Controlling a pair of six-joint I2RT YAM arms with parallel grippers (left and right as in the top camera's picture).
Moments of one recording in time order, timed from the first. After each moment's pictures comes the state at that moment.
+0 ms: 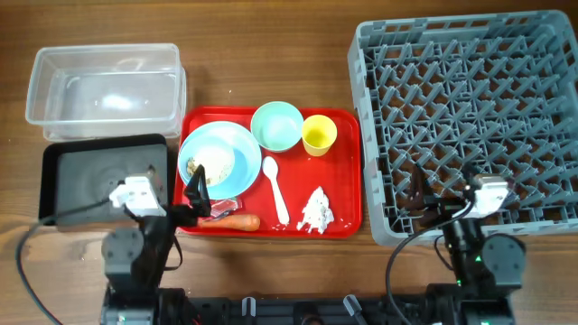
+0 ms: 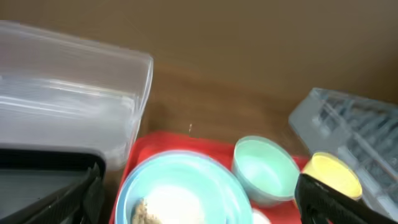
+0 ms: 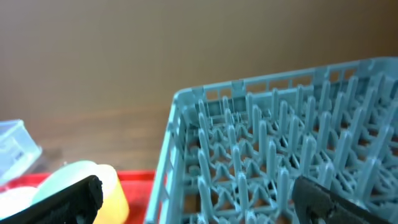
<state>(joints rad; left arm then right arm) 0.00 0.25 0.26 -0.24 0.13 -0.27 0.00 0.13 0.26 -0.24 -0.11 0.17</state>
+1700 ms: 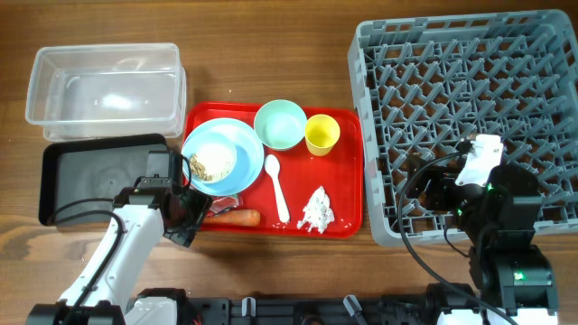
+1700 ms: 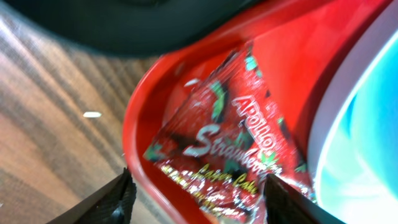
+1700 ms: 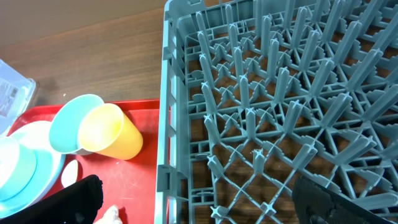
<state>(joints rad) -0.04 1.28 0.57 -0.75 0.13 -1.12 -0.01 0.65 0.70 -0.66 -0.16 0.18</state>
